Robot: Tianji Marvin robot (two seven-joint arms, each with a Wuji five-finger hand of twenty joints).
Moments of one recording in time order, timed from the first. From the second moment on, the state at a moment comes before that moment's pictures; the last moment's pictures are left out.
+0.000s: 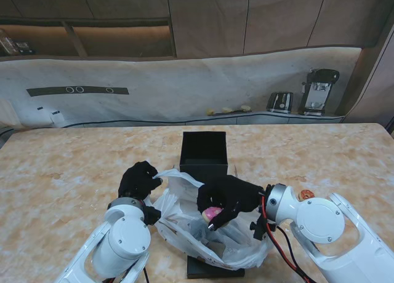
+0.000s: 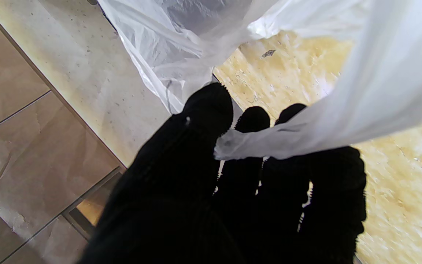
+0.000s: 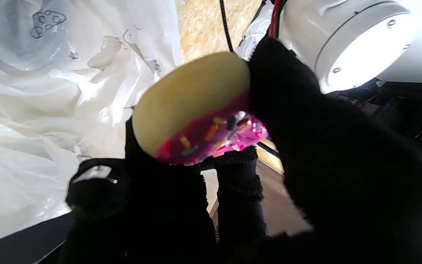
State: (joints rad) left arm 1.69 -1.26 -1.13 -1.92 0.33 0.61 0.40; right arm -1.56 -1.00 1.20 -1.94 -0.12 -0.06 0.58; left_hand 1.21 -0.54 0.37 -0.02 0.72 0.32 0.89 0.52 0.93 0.36 0.59 1.05 0.86 0.41 1.05 0.87 0.55 0.51 1.42 0.93; right_hand 0.71 -1.04 1.04 -0.26 0.83 -0.03 1.03 0.43 0.90 0.19 0.88 0.77 0.98 0.12 1.12 0.70 0.90 0.12 1.55 0.73
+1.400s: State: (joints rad) left arm 1.74 -1.26 -1.15 -1.97 0.30 0.59 0.38; right arm -1.41 -0.99 1.07 -1.74 -0.54 -0.37 0.45; left_hand 1.21 -0.55 0.38 -0.02 0.72 0.34 0.90 0.52 0.98 0.37 0.78 0.95 0.96 0.38 1.19 0.85 0.65 0.50 1.55 0.91; right_hand 0.71 -0.89 0.99 -0.12 0.72 -0.04 0.62 0.44 0.61 0.10 0.64 0.60 0.61 0.11 0.67 0.58 0.41 0.10 1.29 0.76
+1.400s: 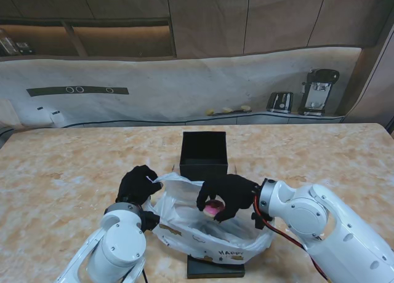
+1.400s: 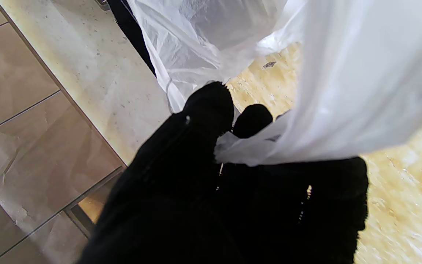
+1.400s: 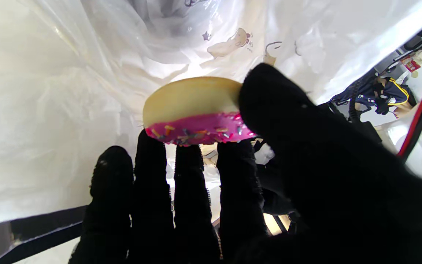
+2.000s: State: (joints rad) left arm 1.74 -1.26 -1.15 -1.97 0.30 0.59 0.39; right arm -1.44 -1.00 1.12 -1.76 -0.55 -0.39 0.41; left_hand 1.20 -0.56 0.38 -0.02 0.72 0.34 0.92 0.52 1.01 0.35 0.90 0.90 1.05 0.36 1.28 0.82 0.78 0.49 1.65 0.86; right_hand 0.62 -0.86 0.96 -0.11 0.61 -0.05 0.52 0.42 0.50 0.11 0.57 0.51 0.50 0.11 0.60 0.54 0.29 0.11 1.18 0.76
